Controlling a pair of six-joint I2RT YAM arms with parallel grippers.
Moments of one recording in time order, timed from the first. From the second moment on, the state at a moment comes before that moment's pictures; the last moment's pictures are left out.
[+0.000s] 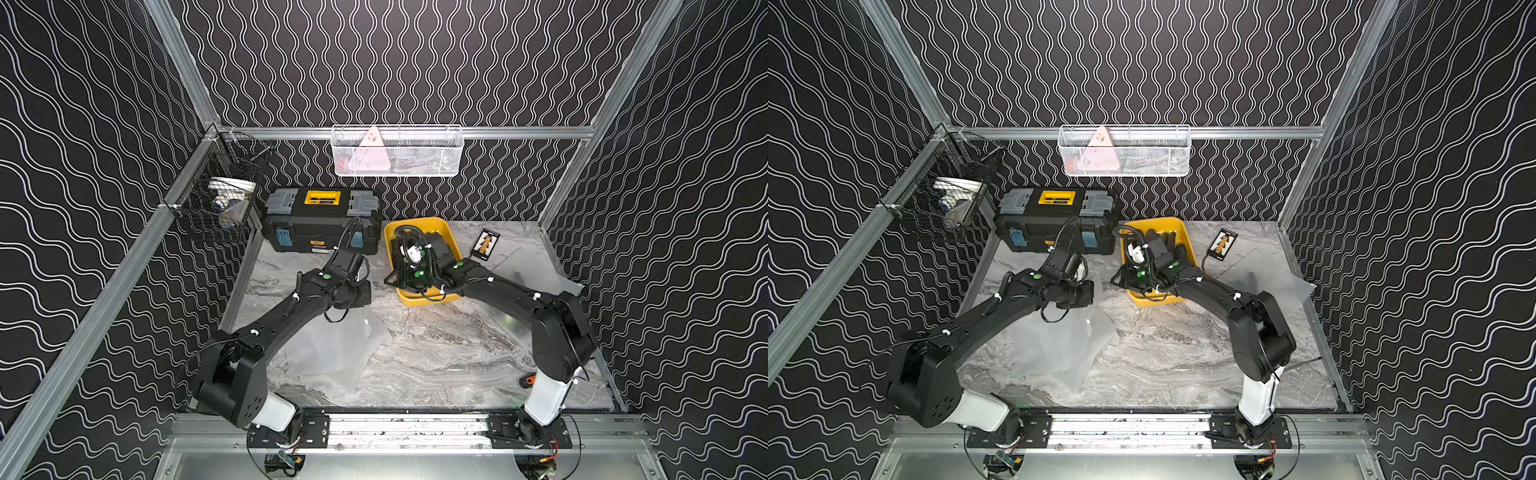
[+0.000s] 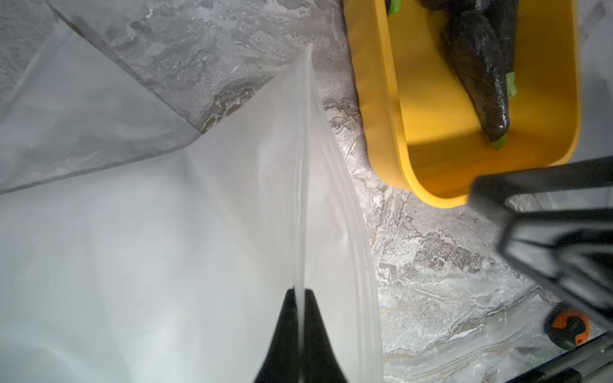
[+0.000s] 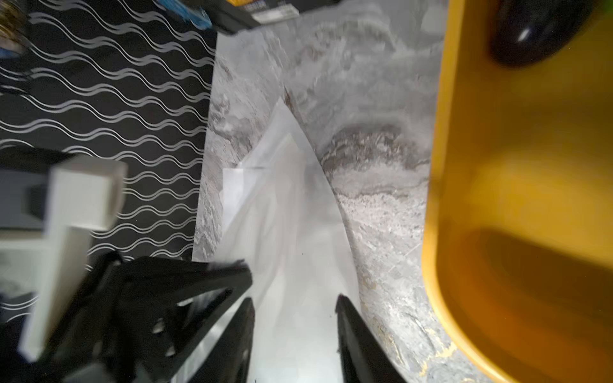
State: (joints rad) left arm -0.40 1.49 1.12 -0.66 0.08 -0.53; right arm 0.61 1.81 1.40 -0.32 -0.43 0.68
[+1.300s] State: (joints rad) left arm -0.46 1.49 1.06 -0.59 0.06 -0.55; right arm 0.39 2.07 1.46 -0.45 0.04 0.06
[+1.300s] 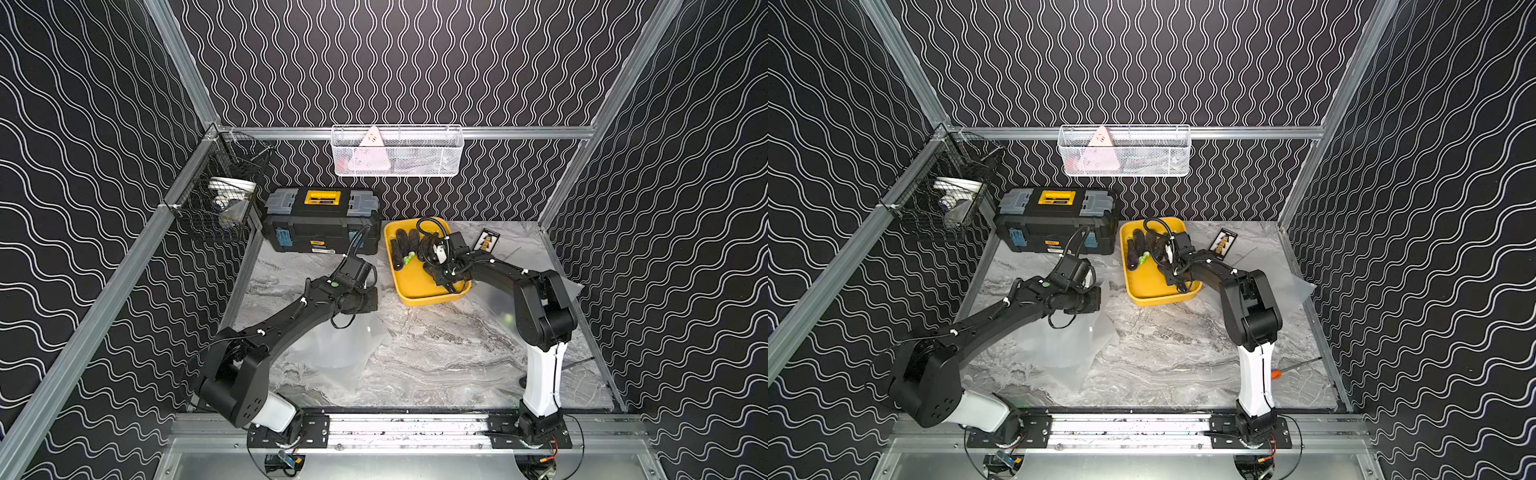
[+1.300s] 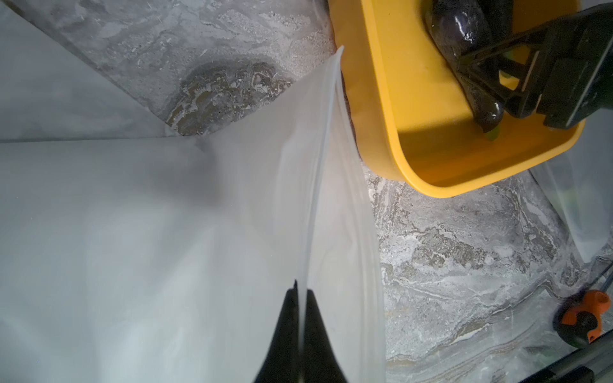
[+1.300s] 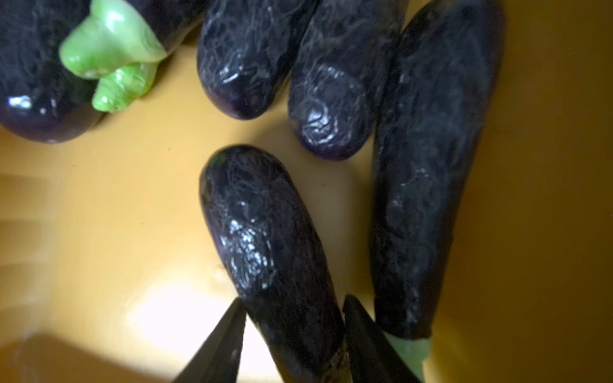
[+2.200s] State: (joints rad) left arm -0.54 1.41 0.93 -0.42 -0.08 -0.66; right arm 0.62 1.73 1.36 -0.44 -0.46 0.34
